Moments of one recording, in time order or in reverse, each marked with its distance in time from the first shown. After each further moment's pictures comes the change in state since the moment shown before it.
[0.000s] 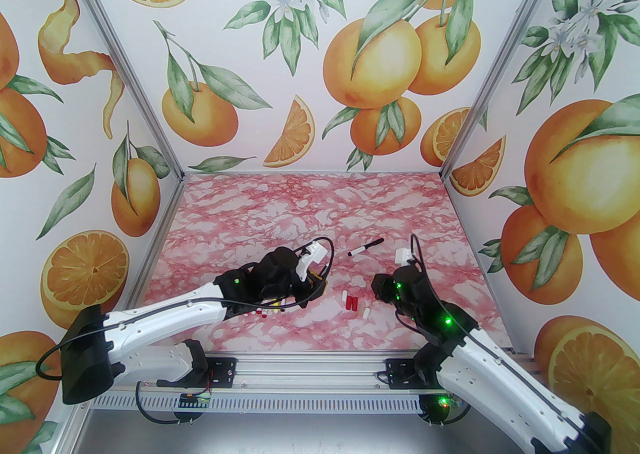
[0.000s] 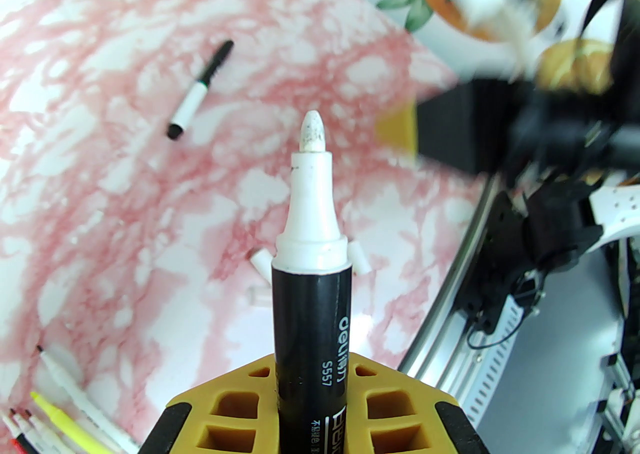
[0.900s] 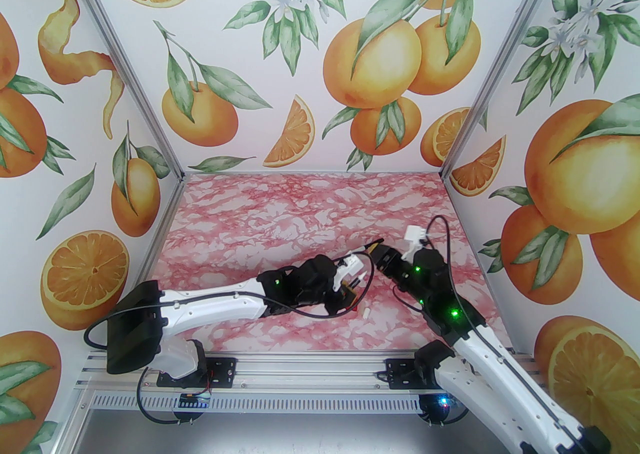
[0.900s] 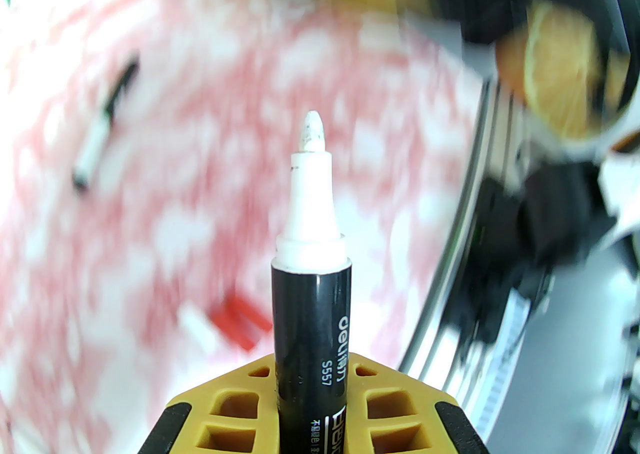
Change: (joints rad) left arm -0.163 0.313 0.155 0.024 -0.029 0.079; right arm -0.198 0.026 0.156 0.326 -0.145 0.141
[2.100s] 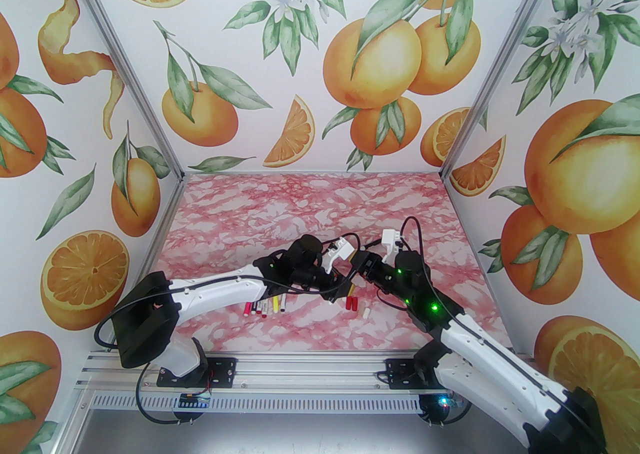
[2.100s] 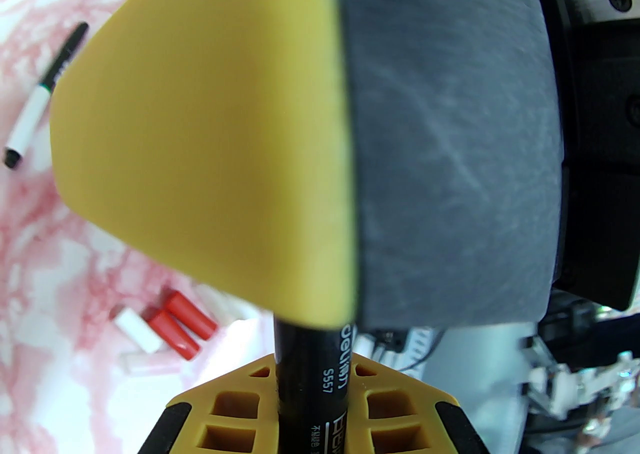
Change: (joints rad) left arm 0.172 0.060 0.015 0.154 0.365 -0.139; right arm 0.150 0.109 -0.093 0.210 -0.172 0.090
